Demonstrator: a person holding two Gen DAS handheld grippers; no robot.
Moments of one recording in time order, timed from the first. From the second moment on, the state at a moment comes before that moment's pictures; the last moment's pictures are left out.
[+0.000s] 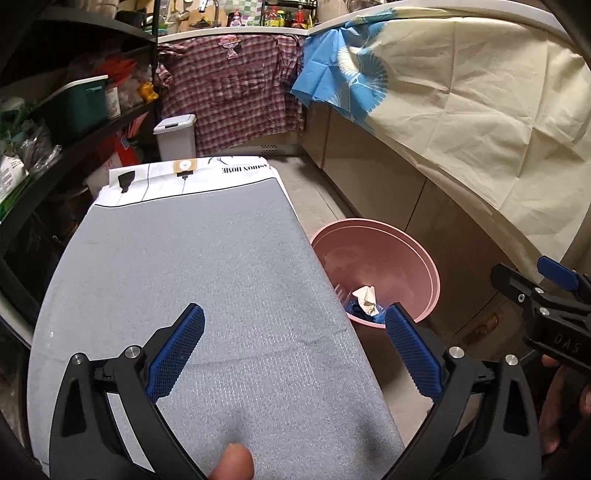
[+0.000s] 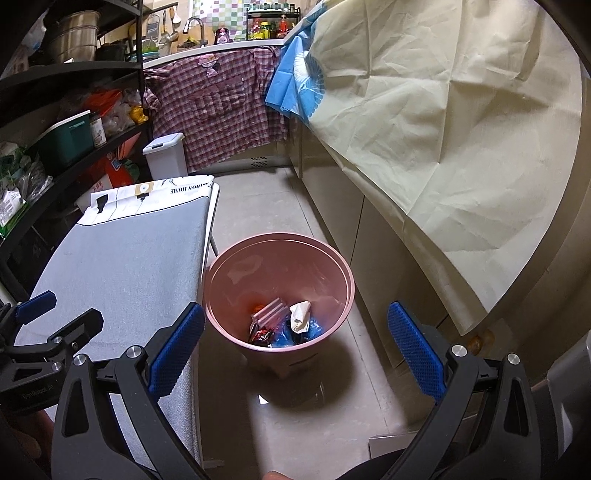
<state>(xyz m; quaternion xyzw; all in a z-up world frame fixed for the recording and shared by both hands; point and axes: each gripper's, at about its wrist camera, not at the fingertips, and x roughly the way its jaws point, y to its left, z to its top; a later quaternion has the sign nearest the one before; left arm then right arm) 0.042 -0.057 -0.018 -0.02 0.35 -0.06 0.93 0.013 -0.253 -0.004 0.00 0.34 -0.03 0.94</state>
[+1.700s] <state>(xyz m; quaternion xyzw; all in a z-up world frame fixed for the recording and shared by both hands) 0.058 -0.058 -0.024 -0.03 0.35 -0.07 0.93 0.027 -0.258 -0.011 0.01 0.36 -0.03 0.93</state>
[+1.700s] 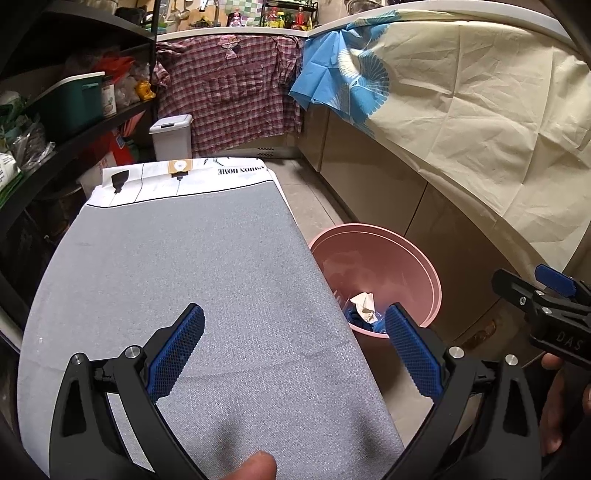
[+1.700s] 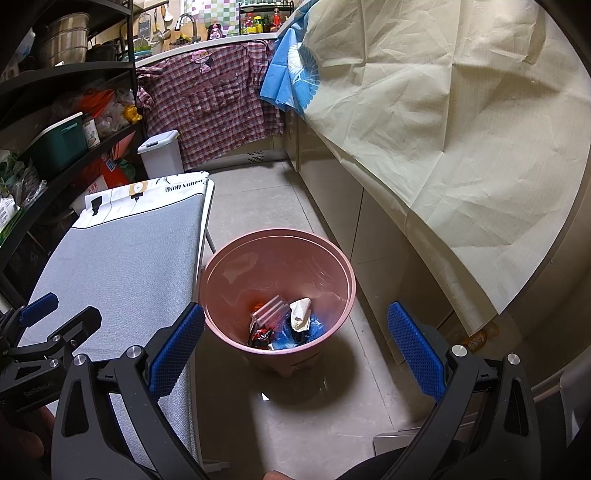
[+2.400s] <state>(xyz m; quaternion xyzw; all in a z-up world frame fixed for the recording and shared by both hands) 0.059 -0.055 -0.029 -0.03 0.35 -0.07 0.93 0.026 -0.257 -0.011 0.01 0.36 -0.03 0.93</state>
